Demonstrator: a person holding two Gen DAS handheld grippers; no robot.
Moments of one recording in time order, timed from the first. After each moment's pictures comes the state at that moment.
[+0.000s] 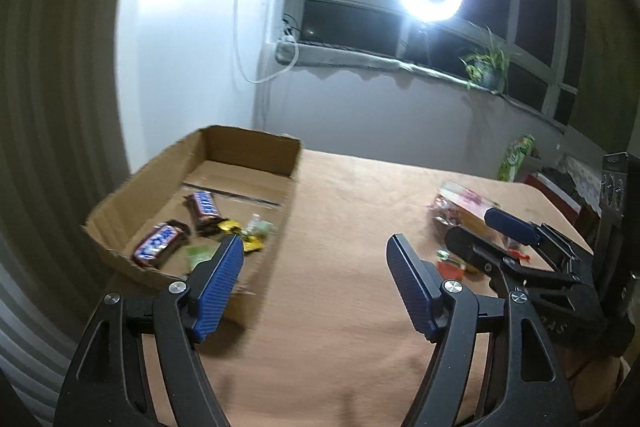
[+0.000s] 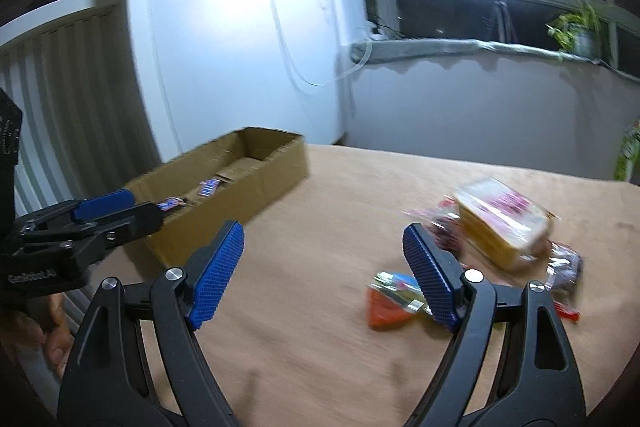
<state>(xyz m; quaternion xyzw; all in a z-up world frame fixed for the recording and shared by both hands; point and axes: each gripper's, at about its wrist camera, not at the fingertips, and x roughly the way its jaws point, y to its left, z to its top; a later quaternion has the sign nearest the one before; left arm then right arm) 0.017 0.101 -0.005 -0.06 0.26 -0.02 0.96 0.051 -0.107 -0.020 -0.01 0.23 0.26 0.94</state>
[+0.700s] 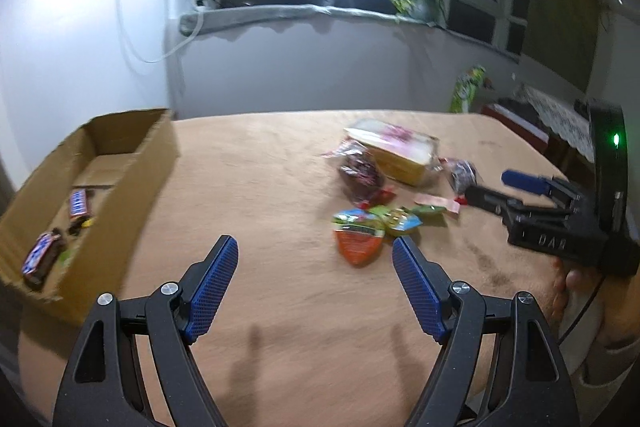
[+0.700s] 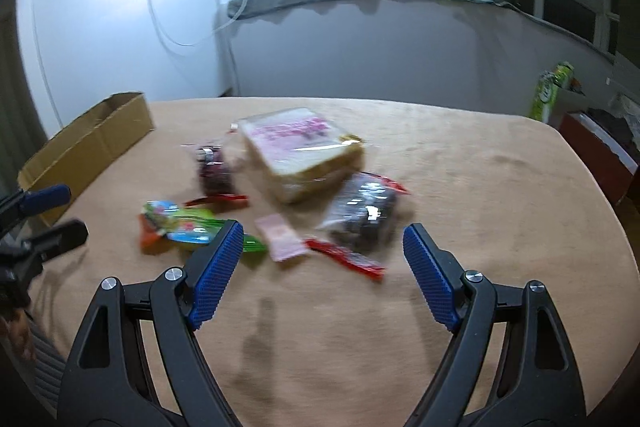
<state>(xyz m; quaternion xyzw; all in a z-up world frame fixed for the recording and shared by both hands) 0.057 -0.005 -0.039 0.01 0.32 -0.12 0.94 0.088 -0.252 -0.046 -0.02 0.32 0.11 0.94</state>
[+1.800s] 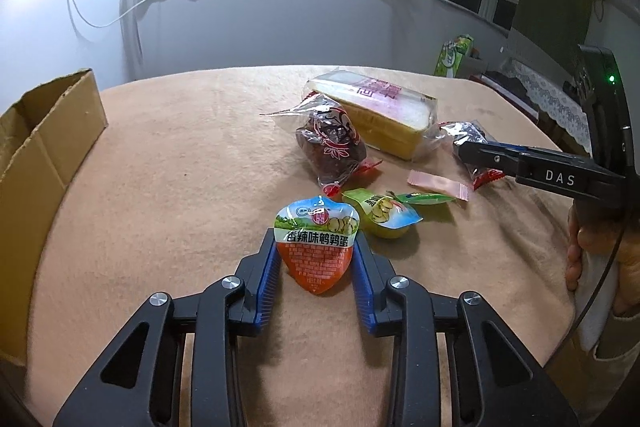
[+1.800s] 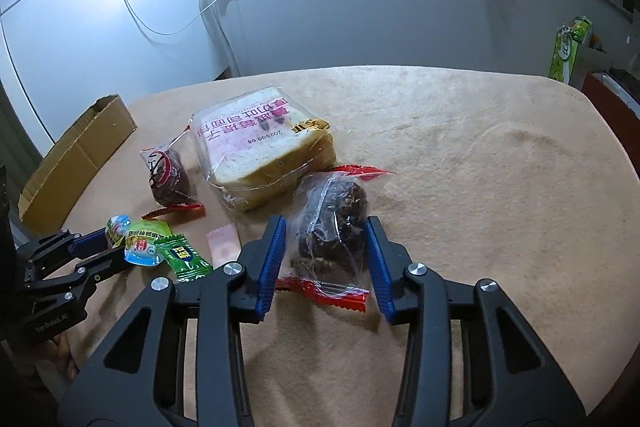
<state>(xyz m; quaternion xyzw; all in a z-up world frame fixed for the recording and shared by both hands) 0.098 -0.026 -0.079 0.00 0.37 -0.16 0.91 0.144 -0.282 -0.063 0.03 0.38 0.15 0.91</state>
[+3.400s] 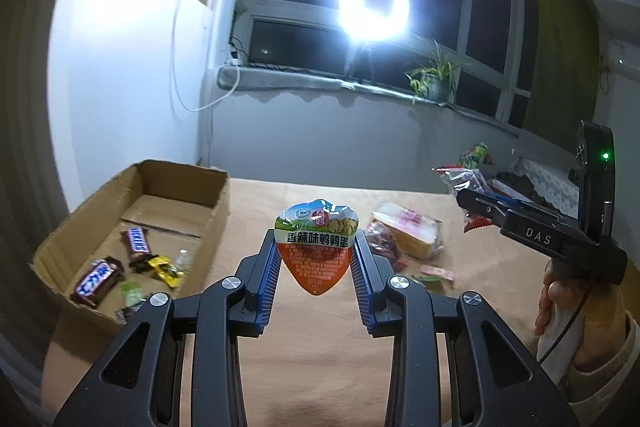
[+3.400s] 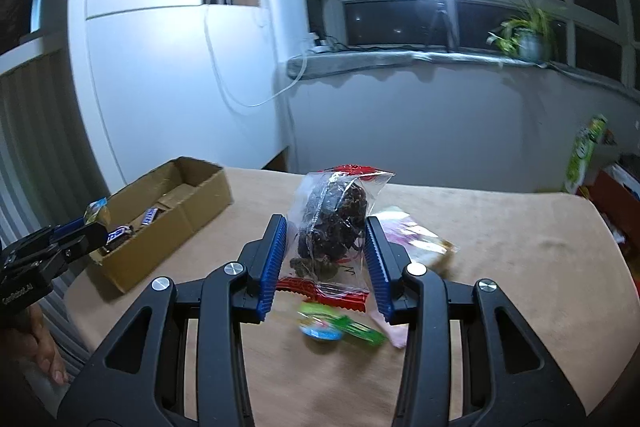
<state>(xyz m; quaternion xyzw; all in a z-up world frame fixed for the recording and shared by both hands) 0.014 0.070 0.014 -0.07 0.21 -0.09 0.97 0.075 -0.165 0.033 -0.01 0.23 0.20 0.95</state>
